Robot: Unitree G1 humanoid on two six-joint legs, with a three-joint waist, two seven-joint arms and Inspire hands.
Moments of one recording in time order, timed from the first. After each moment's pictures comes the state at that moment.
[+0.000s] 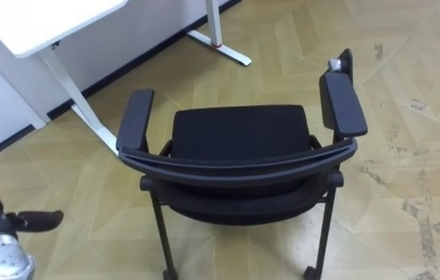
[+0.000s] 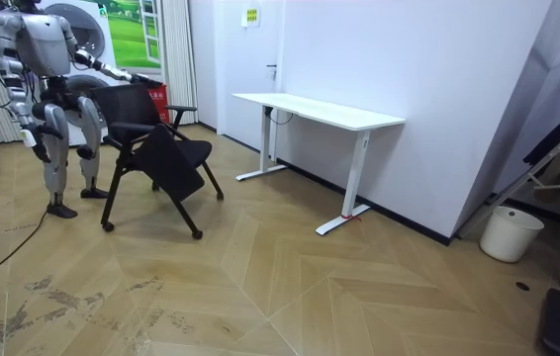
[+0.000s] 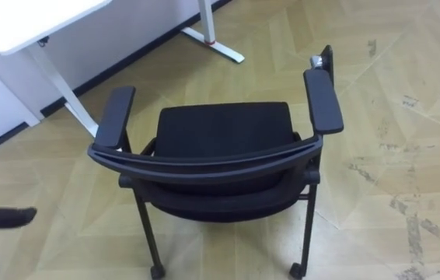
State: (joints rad) left arm -0.05 0.36 0.28 0.61 0.31 0.05 0.35; right arm 0.10 -0.30 -0.18 1.25 0.23 0.06 0.15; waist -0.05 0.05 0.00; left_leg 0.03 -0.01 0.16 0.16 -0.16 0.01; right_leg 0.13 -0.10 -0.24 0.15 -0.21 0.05
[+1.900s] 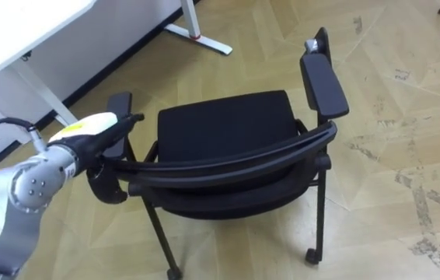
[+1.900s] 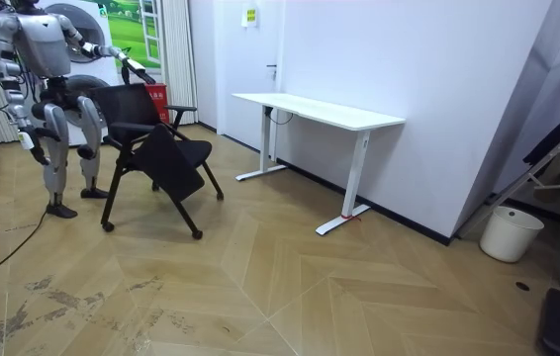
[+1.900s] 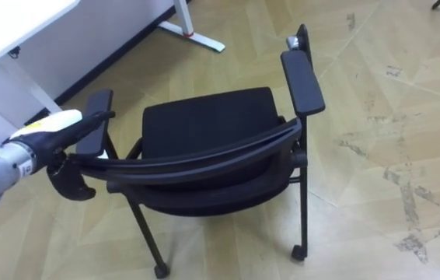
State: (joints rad) left arm -0.12 0.63 -0.10 -0.17 0.66 0.22 -0.66; right arm 0.04 -0.35 -0.12 1.28 0.21 0.04 0.14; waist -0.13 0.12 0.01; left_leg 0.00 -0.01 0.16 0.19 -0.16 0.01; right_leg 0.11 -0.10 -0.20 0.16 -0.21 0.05
